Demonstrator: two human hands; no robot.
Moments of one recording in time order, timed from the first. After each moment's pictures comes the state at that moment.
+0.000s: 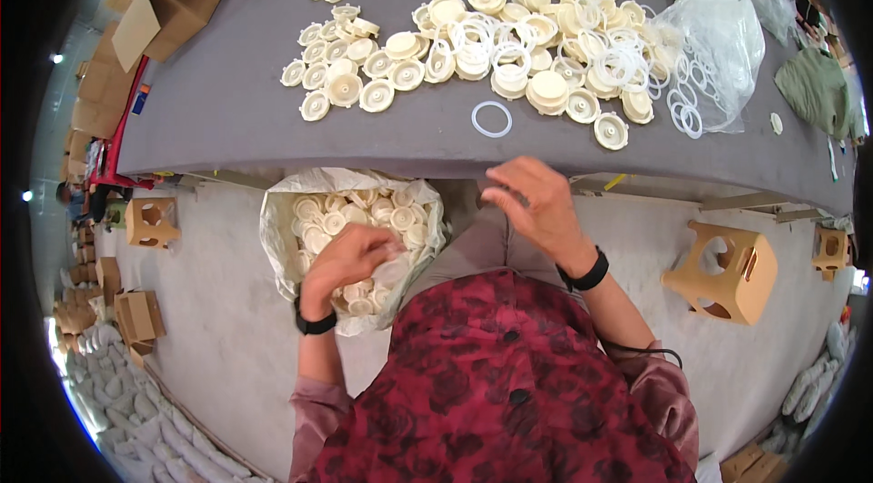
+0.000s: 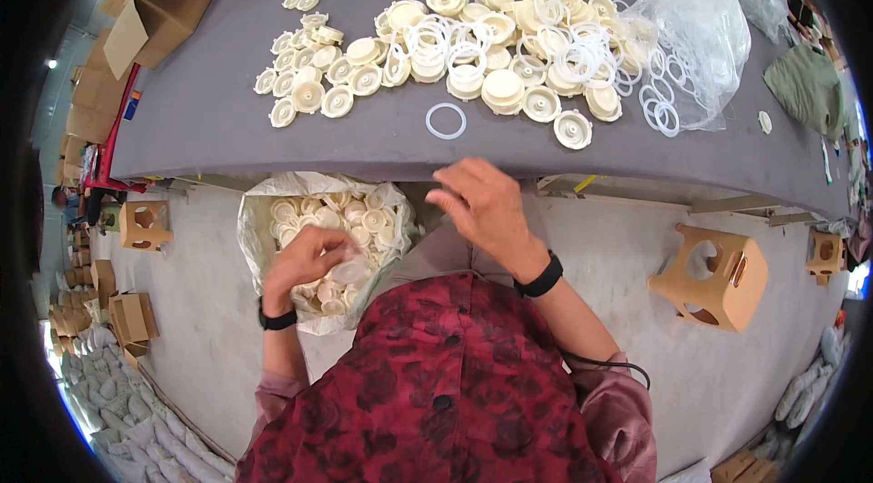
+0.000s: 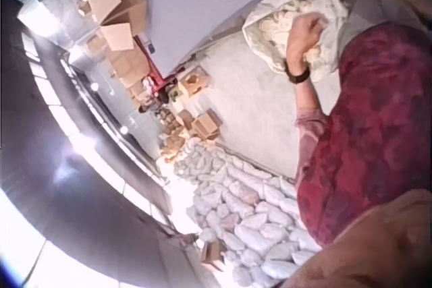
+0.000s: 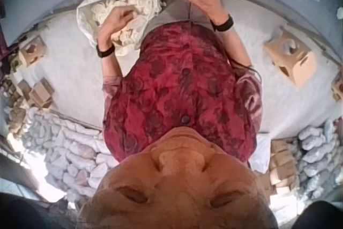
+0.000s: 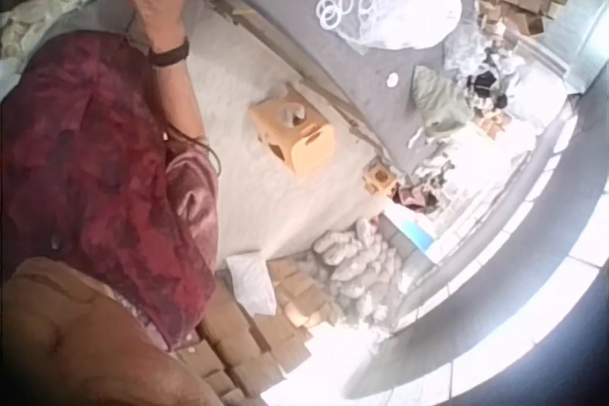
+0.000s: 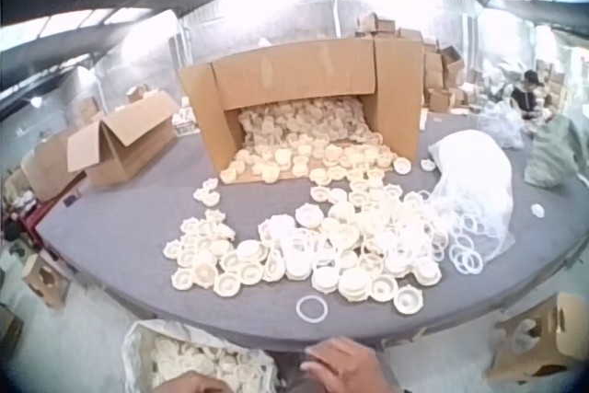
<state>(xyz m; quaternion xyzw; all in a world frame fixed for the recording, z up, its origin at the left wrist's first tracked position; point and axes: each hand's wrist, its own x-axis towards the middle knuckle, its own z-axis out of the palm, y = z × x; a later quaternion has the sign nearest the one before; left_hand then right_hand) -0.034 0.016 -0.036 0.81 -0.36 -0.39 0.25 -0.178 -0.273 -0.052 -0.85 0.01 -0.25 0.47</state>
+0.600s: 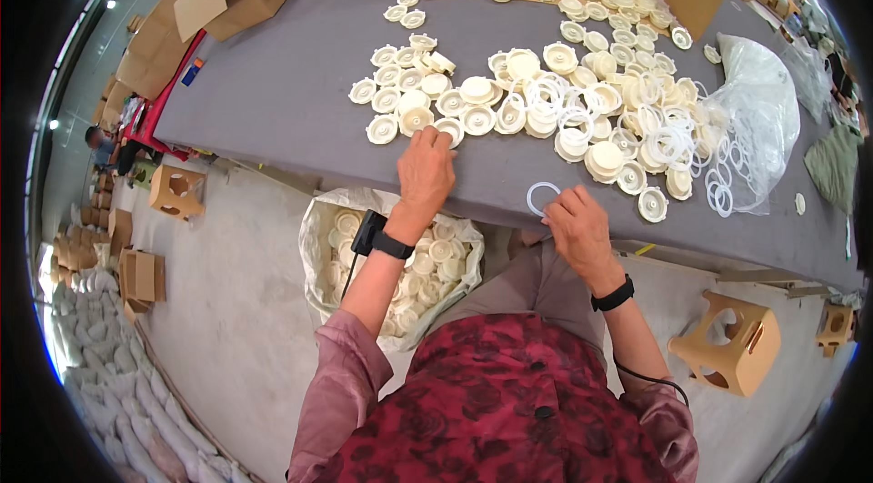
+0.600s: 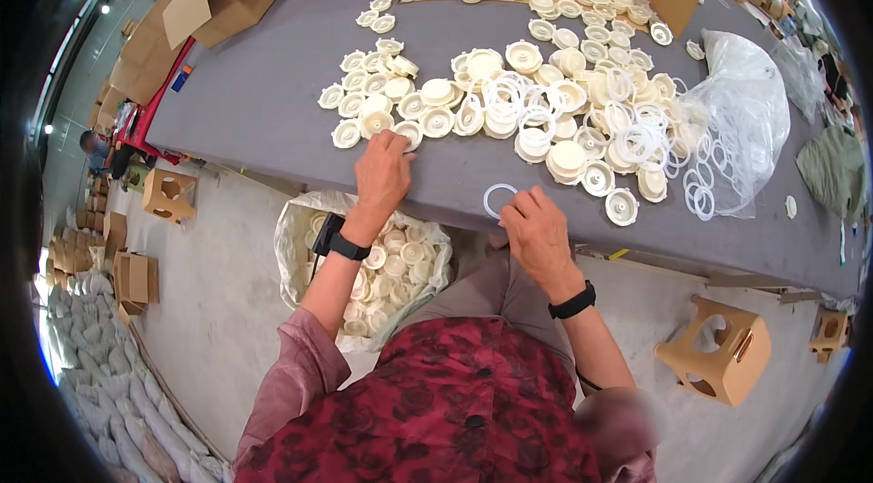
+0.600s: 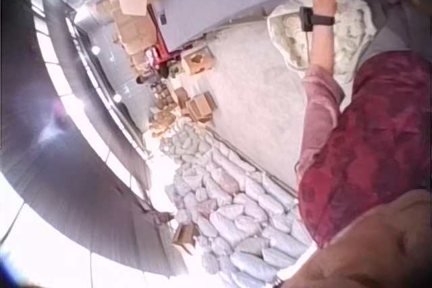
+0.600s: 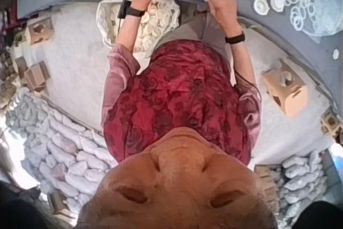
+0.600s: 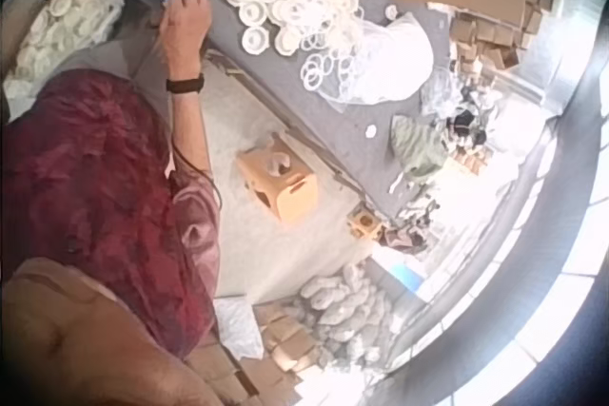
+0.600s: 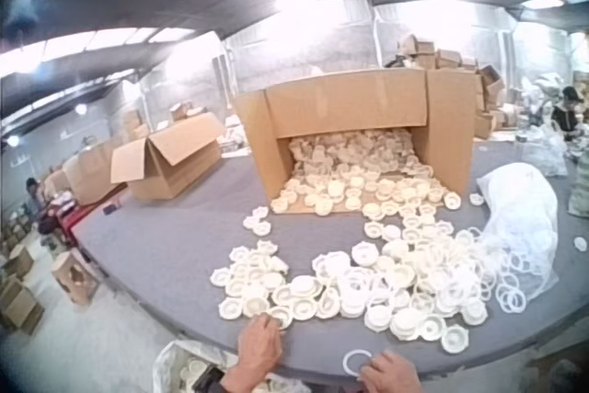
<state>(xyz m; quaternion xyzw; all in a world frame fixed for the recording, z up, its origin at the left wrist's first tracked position) 0.058 -0.092 -0.065 0.89 -0.35 0.21 0.22 -0.138 -0.298 -0.054 -0.95 -0.05 -0.23 0.22</state>
